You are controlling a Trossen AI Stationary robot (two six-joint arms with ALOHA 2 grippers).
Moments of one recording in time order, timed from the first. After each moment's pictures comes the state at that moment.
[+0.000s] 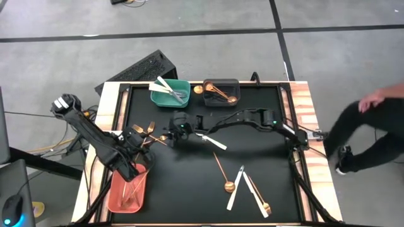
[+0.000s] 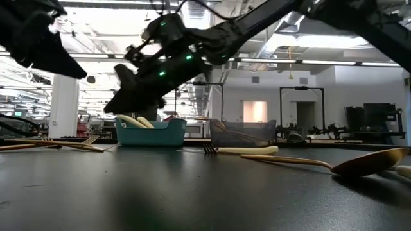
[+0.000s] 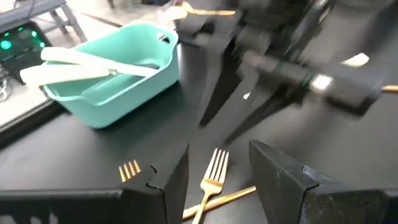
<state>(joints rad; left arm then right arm) -0.77 1.14 0.62 -1.09 -1.12 -1.50 -0.08 2.40 1.85 0.08 -0.03 -0.01</state>
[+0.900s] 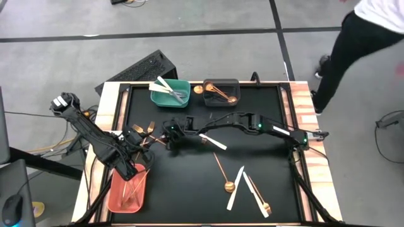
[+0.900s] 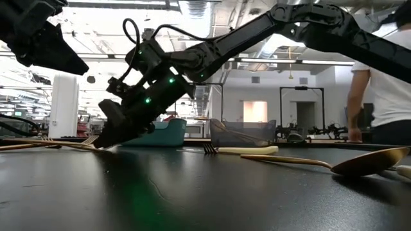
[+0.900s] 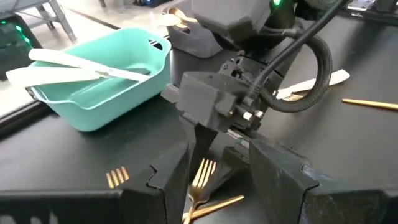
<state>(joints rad) -0.77 1.09 0.62 -1.05 -1.13 -1.48 -0.09 2.62 2.14 -0.16 -0.08 -0.03</state>
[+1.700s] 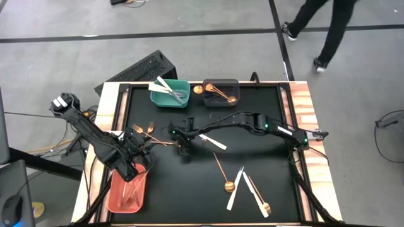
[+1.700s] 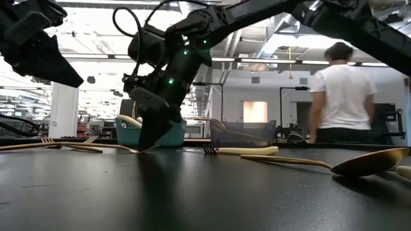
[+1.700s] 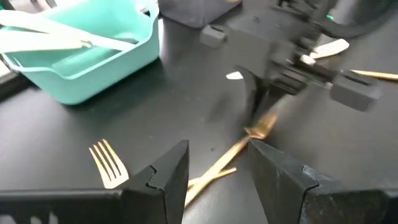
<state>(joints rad) -0.77 1.10 0.58 -0.97 -1.04 -1.45 -0.03 2.56 2.14 -0.78 -0.04 -0.02</state>
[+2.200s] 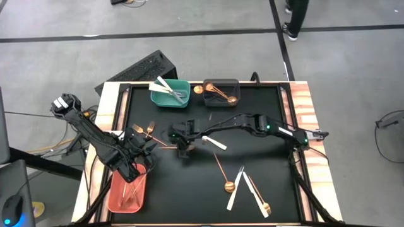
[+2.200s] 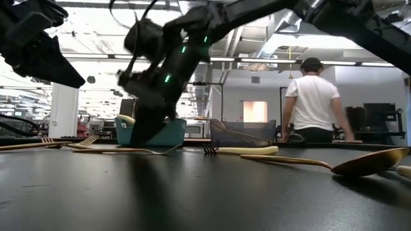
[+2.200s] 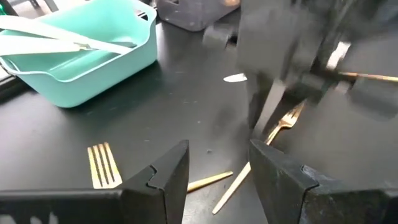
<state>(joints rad) -0.77 1.13 0.58 -0.93 -1.05 -1.45 -0.01 2.51 2.13 -0.65 -0.05 -0.02</state>
